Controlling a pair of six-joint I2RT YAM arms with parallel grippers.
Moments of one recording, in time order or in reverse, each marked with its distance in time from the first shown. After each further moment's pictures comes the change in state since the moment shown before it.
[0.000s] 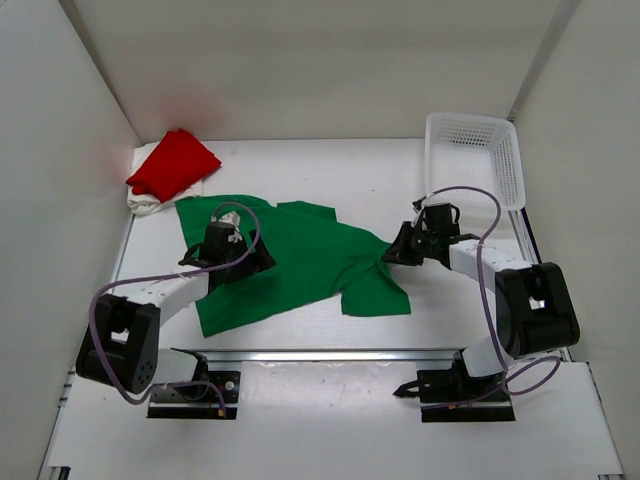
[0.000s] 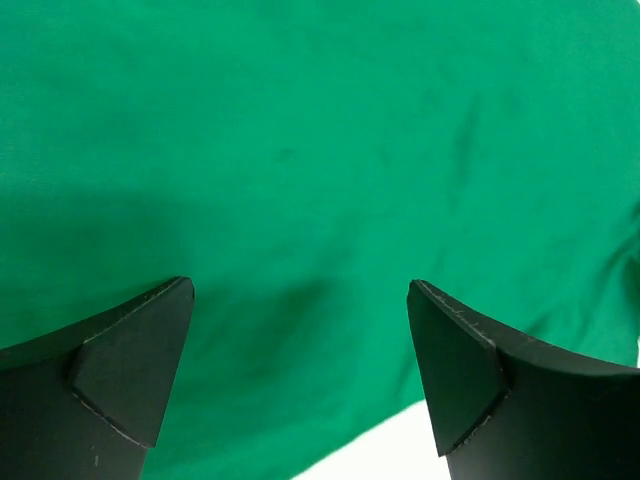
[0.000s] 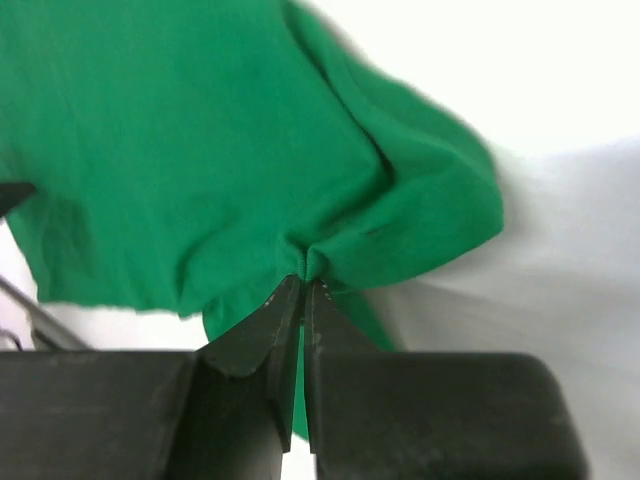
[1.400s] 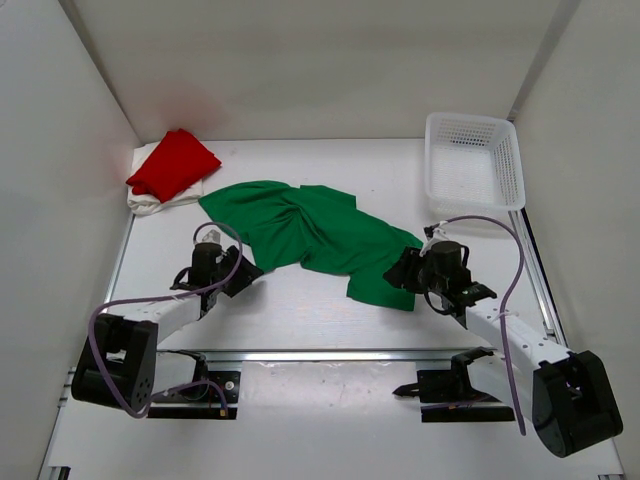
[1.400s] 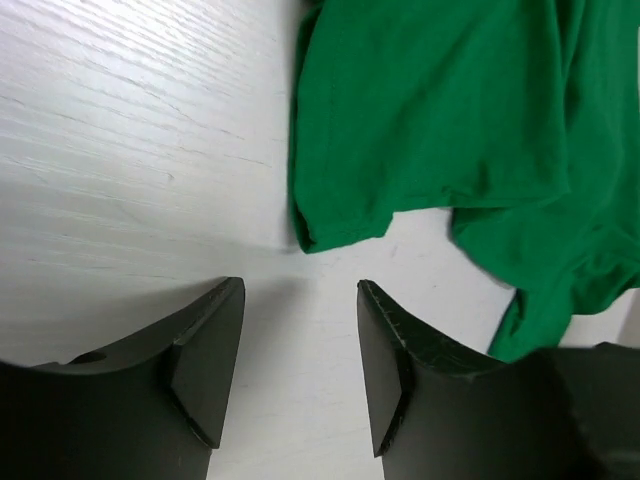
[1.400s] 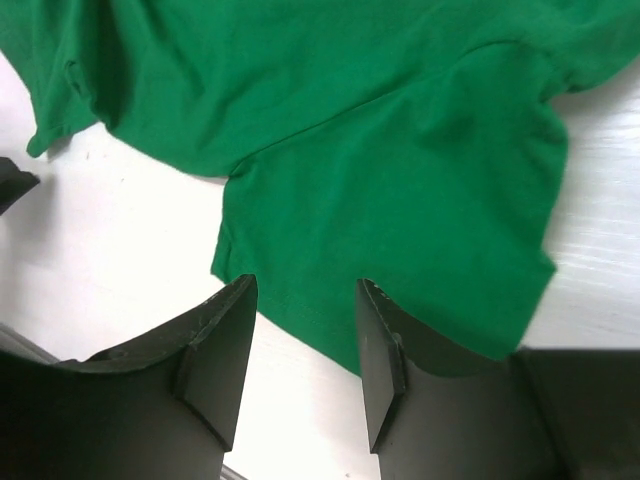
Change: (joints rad) left arm 0.089 -0.098 -0.234 0.214 0.043 -0.212; right arm 0.125 -0.508 -0.365 0.115 0.231 0.061
